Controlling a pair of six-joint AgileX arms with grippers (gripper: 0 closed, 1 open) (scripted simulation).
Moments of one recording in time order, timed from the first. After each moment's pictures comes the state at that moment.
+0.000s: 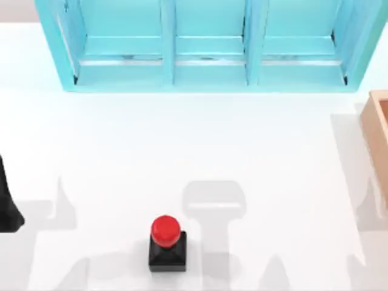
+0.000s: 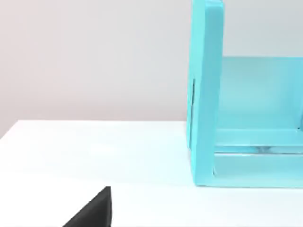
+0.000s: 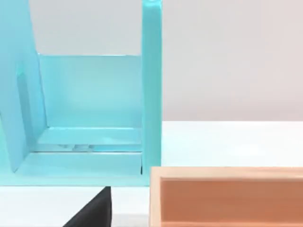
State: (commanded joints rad) left arm 0.00 0.00 0.00 0.00 0.00 0.00; right arm 0.00 0.00 0.00 0.00 0.00 0.00
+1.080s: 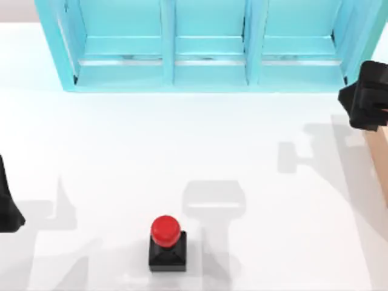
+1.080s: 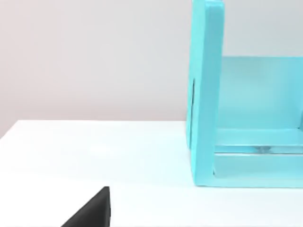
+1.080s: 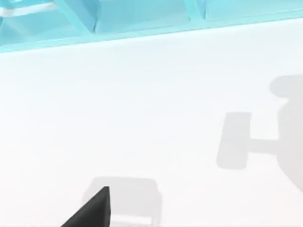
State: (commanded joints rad) left arm 0.00 0.00 0.00 0.00 0.00 0.00; right arm 0.44 1.02 0.99 -0.67 0.02 0.48
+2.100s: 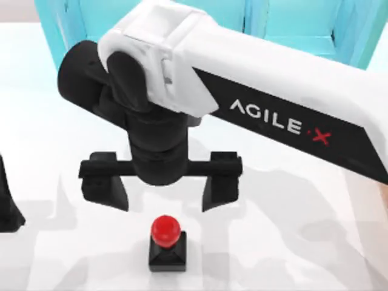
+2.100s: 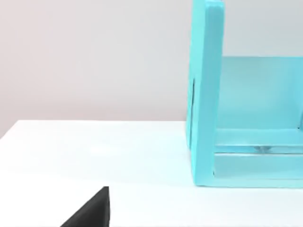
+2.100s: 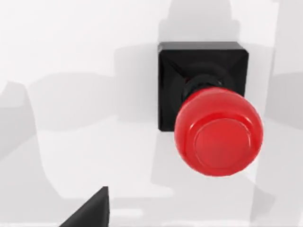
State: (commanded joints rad) left arm 0.00 0.00 0.00 0.00 0.00 0.00; right arm 1.01 2.22 2.15 -1.49 0.00 1.03
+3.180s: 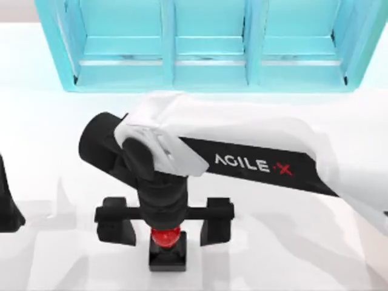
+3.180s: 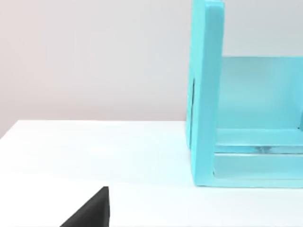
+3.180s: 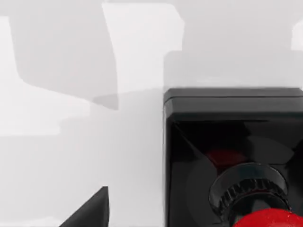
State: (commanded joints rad) left arm 0.00 0.00 0.00 0.00 0.00 0.00; right arm 1.01 2.25 1.78 -1.11 0.00 1.03
